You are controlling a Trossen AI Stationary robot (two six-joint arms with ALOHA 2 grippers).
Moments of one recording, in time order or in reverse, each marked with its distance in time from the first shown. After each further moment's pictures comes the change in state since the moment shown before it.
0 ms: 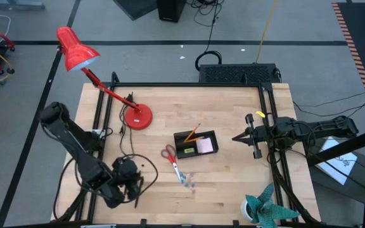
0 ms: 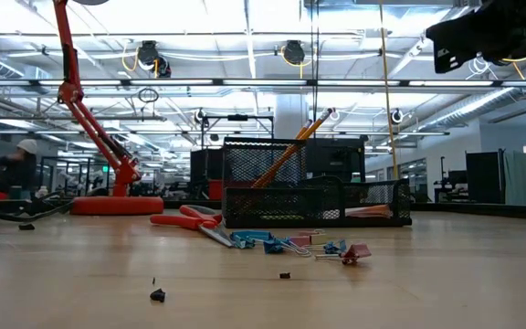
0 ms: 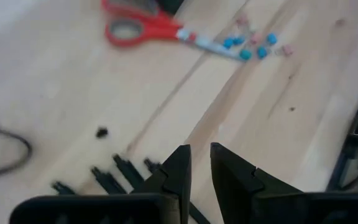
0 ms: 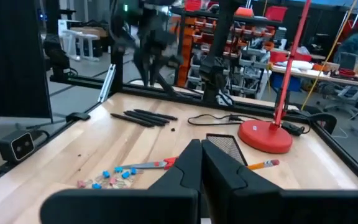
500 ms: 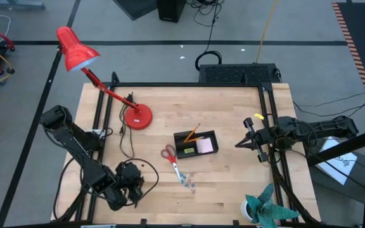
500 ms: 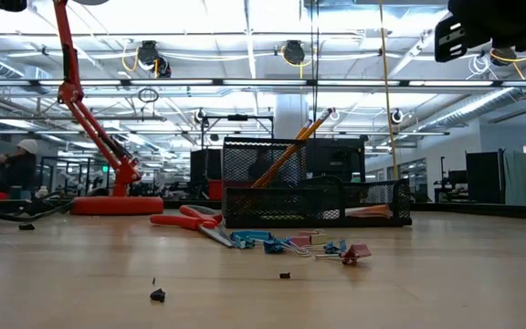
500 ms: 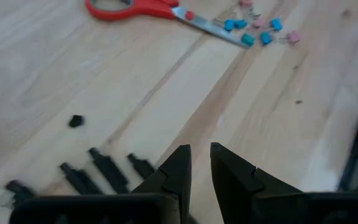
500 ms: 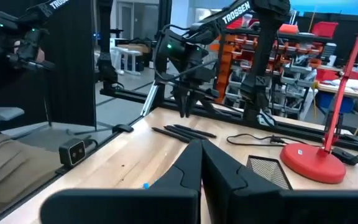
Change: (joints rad) left arm -0.015 0.061 -0.099 0.196 -0.016 -0.026; right arm 0.000 0.000 0.000 0.053 -0.183 0.016
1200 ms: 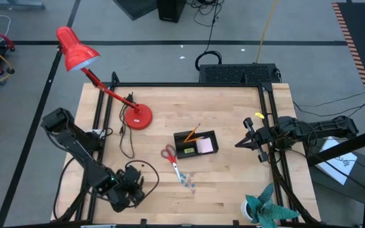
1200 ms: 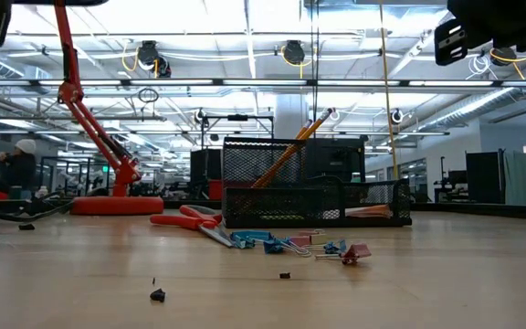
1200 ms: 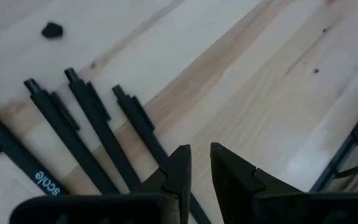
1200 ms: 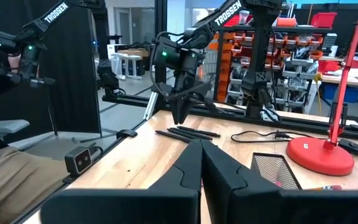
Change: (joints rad) left arm 0.017 0.053 0.001 0.040 0.206 -0.190; right arm 0.000 0.000 0.000 0.006 0.004 0.067
